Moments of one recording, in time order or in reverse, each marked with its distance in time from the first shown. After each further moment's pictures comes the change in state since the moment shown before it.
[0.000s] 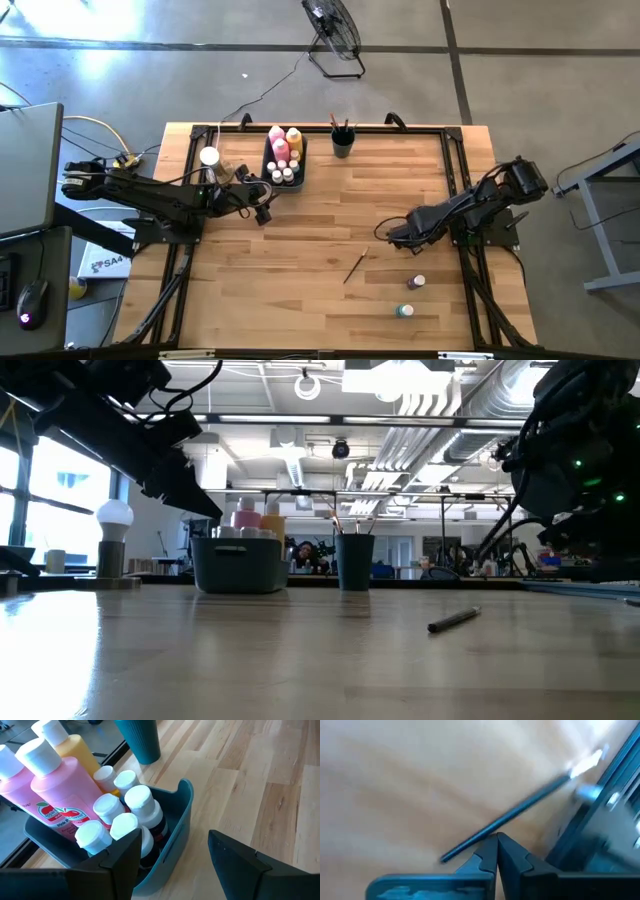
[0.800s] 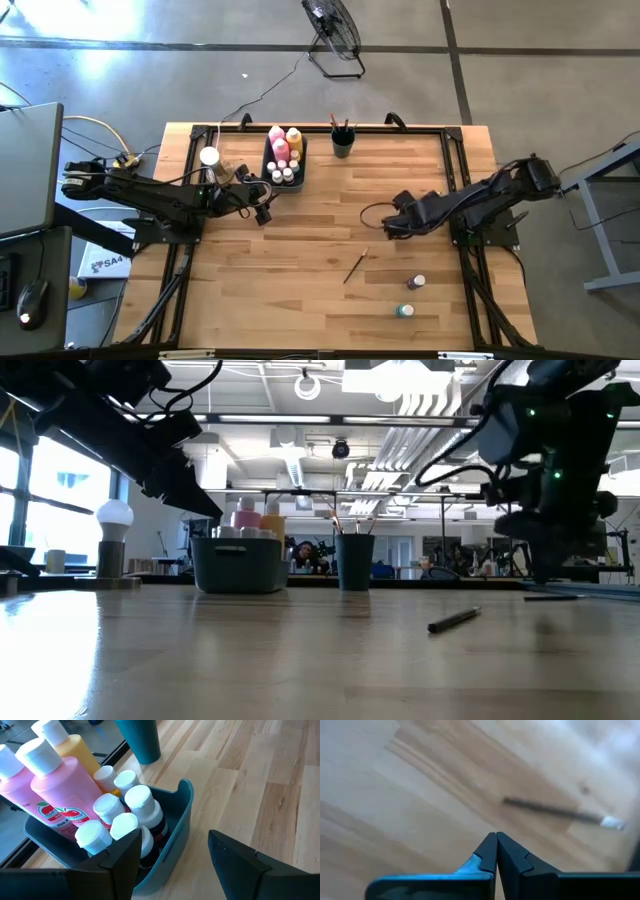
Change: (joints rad) left arm 0.000 0.000 0.000 0.001 -0.001 0.000; right arm -0.053 -0.129 0.050 0.160 0.343 -0.060
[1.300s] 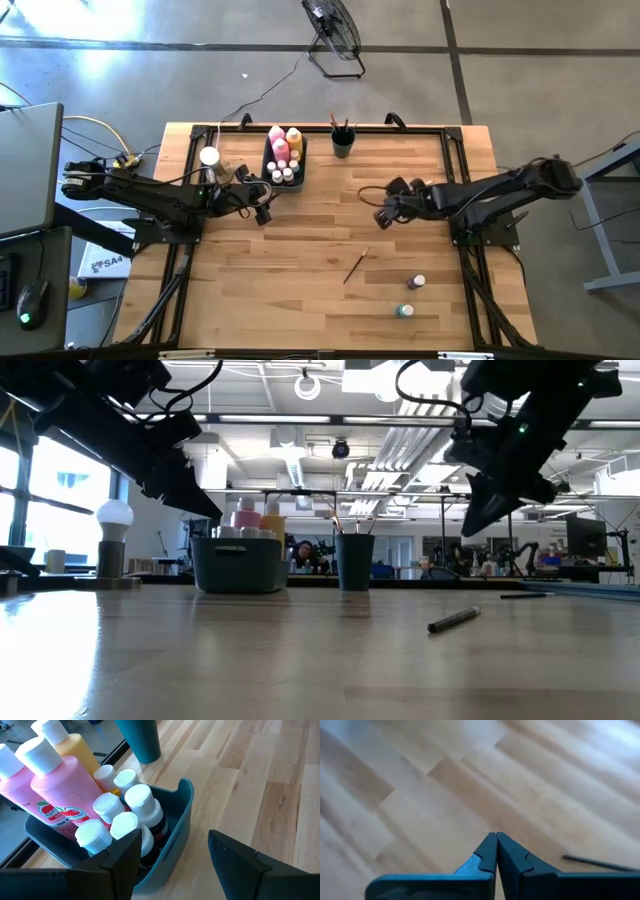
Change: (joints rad) left arm 0.000 0.000 0.000 -0.004 0.000 0.000; right arm -0.091 -0.205 0.000 0.346 0.033 -0.288
